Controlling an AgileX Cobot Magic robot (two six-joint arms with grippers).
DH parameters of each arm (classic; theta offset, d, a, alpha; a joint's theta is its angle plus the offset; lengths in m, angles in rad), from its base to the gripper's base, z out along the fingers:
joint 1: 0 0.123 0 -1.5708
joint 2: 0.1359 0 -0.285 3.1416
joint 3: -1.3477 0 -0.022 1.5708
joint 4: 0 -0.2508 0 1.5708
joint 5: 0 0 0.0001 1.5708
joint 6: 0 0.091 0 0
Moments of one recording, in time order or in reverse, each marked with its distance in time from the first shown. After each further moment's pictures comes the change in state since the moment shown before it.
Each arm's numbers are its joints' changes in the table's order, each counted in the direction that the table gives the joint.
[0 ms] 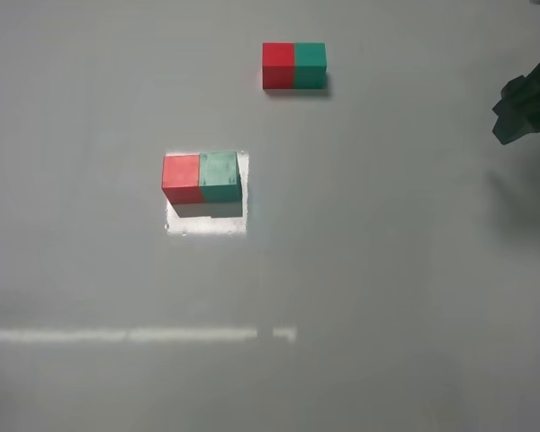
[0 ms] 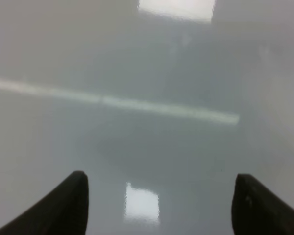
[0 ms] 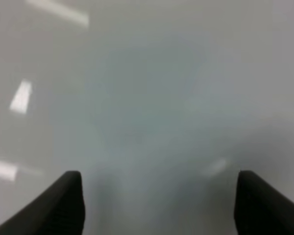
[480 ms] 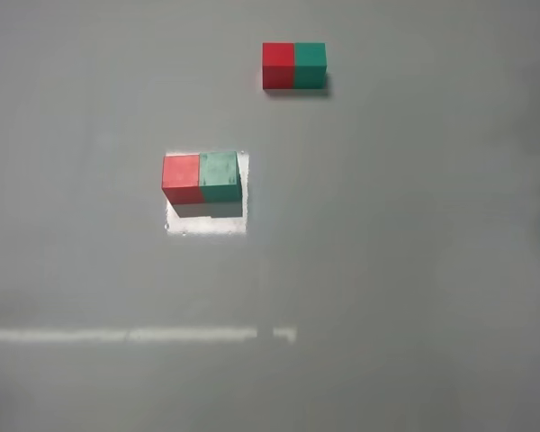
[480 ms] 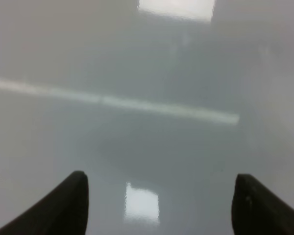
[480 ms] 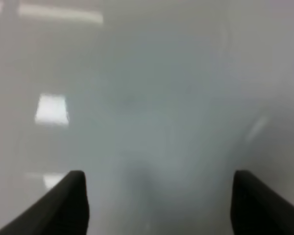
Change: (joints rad) left arm 0.000 0.000 0.000 0.000 0.000 0.000; right arm -0.234 -0.052 0.000 -0.191 0.066 0.048
